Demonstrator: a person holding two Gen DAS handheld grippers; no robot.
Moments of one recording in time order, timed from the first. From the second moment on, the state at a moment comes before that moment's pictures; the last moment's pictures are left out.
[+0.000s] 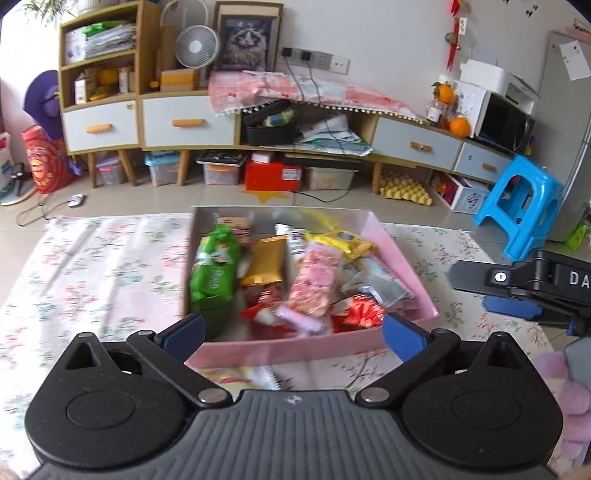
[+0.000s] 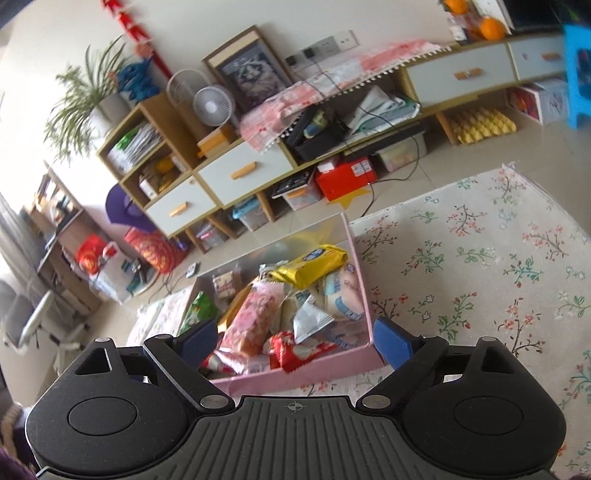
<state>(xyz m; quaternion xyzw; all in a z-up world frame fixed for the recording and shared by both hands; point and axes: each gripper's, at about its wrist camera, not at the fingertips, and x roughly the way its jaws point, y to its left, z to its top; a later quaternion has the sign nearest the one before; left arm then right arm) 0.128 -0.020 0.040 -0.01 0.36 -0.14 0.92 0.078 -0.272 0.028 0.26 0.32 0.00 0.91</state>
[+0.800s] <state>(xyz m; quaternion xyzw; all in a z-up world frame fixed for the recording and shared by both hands) 0.123 0.023 -0.025 -0.01 0.42 -0.20 0.89 0.079 -0.198 -0.002 0.13 0.39 0.03 0.91</state>
